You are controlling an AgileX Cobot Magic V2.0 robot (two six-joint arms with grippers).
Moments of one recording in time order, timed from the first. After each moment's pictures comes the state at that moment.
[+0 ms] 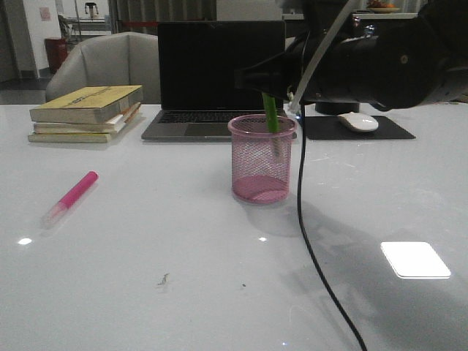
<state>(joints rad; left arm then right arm) -0.09 1.00 -0.65 0.00 0.04 -0.11 0.40 1.94 -1.03 0.00 -0.72 0.10</state>
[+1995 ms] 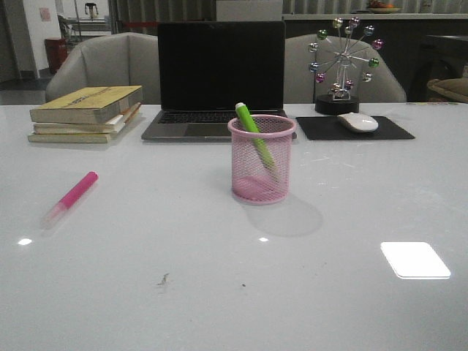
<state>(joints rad) -0.21 1.19 -0.98 0.08 0.20 -0.11 0.10 0.41 -0.61 -0.11 0.59 0.10</state>
